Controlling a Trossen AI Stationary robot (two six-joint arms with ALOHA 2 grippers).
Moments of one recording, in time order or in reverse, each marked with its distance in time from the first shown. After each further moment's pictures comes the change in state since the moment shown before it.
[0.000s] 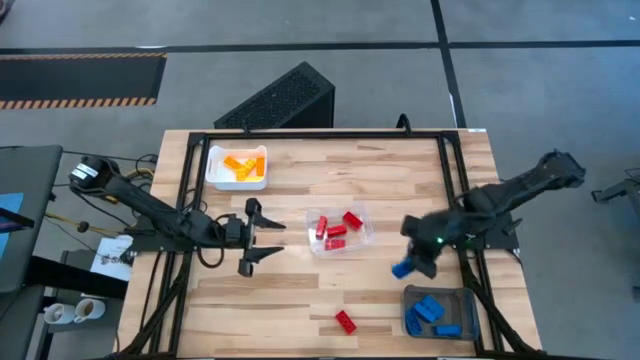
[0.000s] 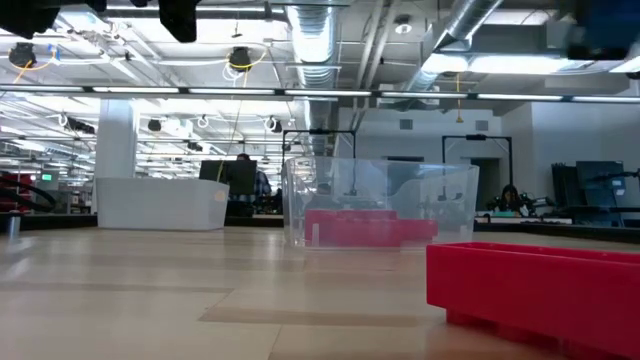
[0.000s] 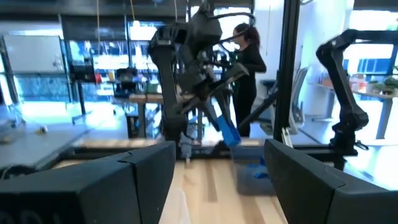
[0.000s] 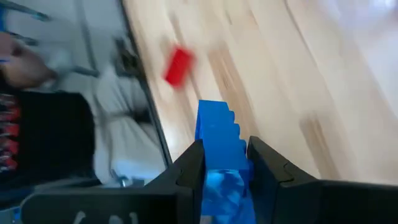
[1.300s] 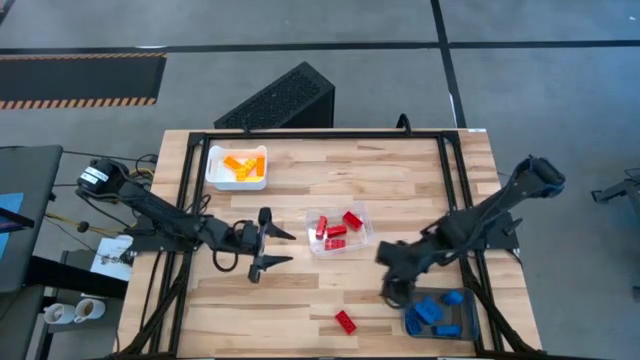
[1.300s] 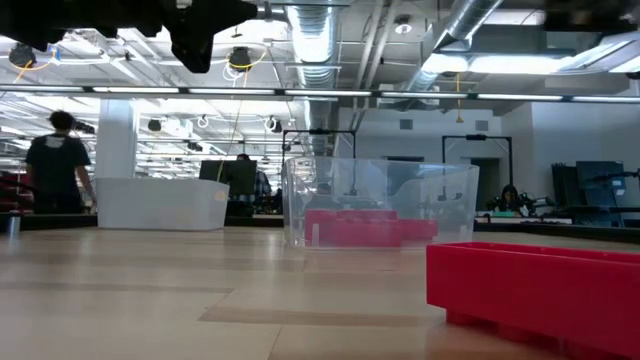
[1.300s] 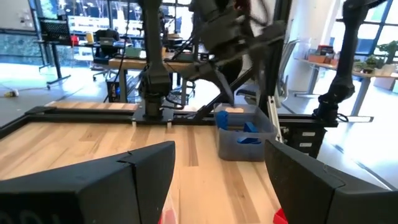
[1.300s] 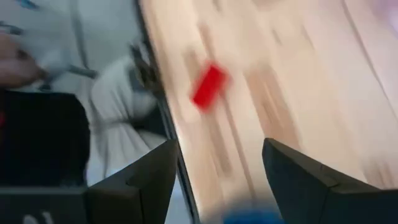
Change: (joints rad) left arm 0.022 0.153 0.018 -0.007 0.088 -0.114; right arm 0.136 0.337 0.214 0.070 0.080 0.067
